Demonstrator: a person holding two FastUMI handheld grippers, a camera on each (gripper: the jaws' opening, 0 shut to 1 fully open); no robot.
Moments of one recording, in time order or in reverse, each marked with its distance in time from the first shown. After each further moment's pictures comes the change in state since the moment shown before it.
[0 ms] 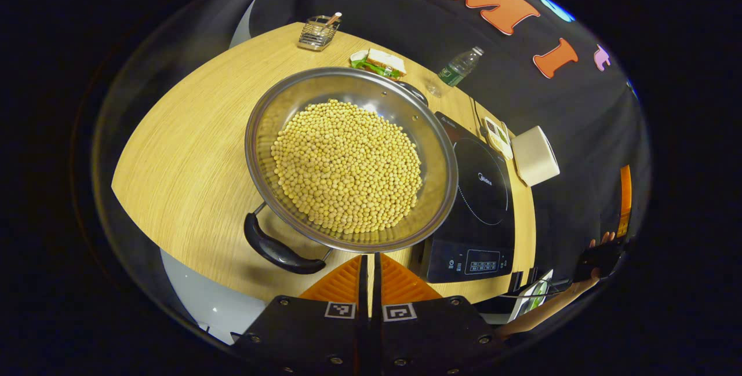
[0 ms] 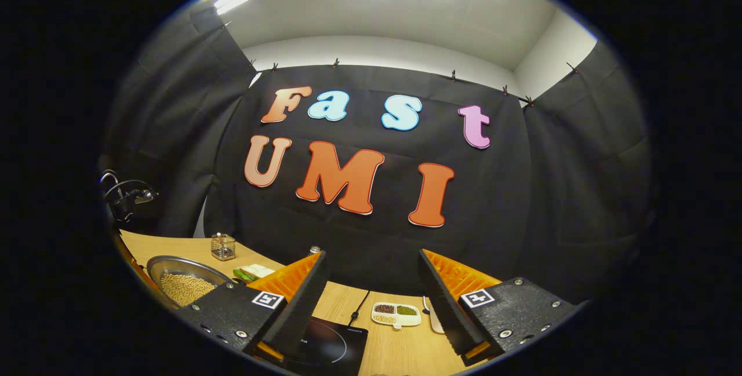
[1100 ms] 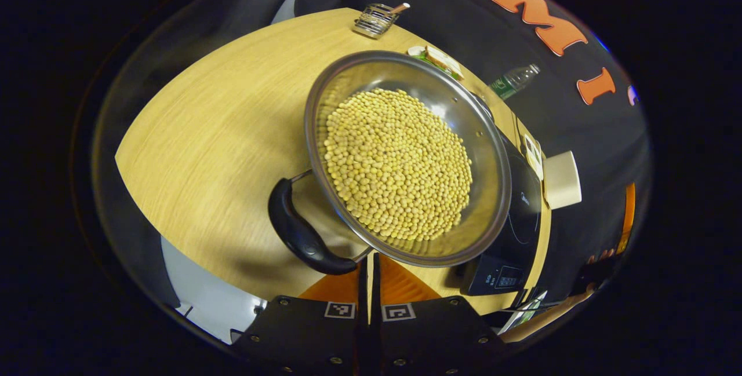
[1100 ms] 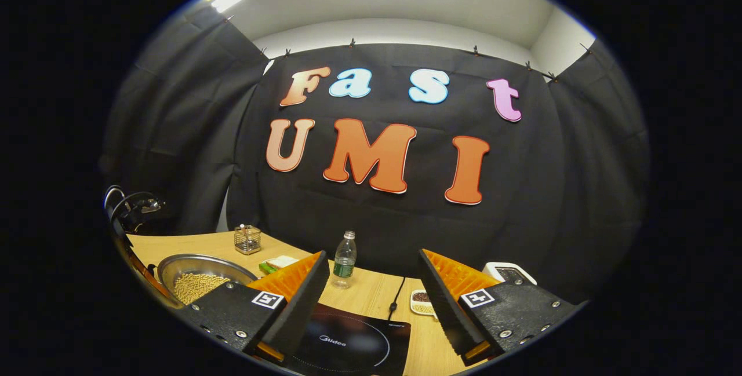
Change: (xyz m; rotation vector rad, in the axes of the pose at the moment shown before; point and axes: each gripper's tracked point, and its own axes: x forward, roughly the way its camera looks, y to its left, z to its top) left arm 0.020 0.053 0.028 -0.133 -0.010 0.105; right arm 0.035 0.080 -0.043 0.039 0.122 0.139
